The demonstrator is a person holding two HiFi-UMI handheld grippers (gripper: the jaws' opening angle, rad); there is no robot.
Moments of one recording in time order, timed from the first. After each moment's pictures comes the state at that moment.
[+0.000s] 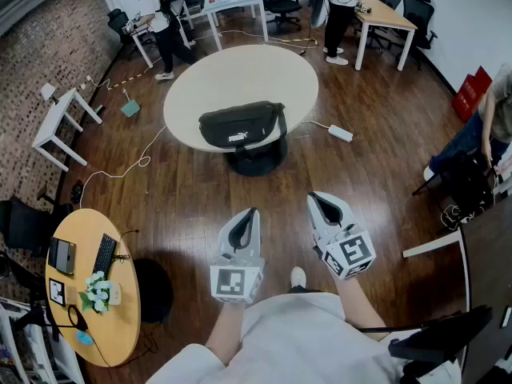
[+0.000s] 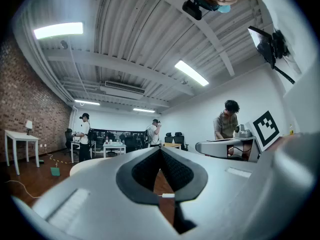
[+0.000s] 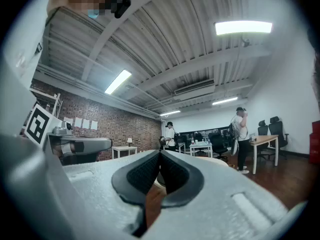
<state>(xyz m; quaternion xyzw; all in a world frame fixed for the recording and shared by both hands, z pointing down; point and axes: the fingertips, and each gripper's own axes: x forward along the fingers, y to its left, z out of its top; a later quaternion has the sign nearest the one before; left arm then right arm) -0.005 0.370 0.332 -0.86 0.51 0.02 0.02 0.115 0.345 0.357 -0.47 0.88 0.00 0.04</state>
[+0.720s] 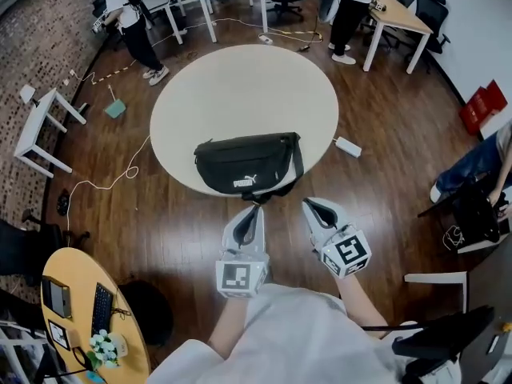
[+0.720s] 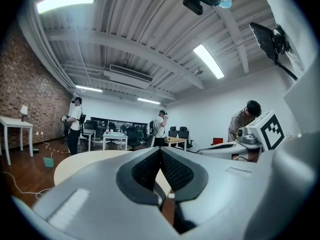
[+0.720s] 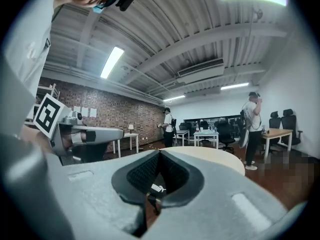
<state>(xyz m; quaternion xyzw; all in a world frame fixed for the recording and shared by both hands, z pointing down) -0.045 0.071 0.400 -0.86 0.51 0.01 -0.03 0.057 0.063 0.432 -0.44 0.90 -0.03 -0.04</state>
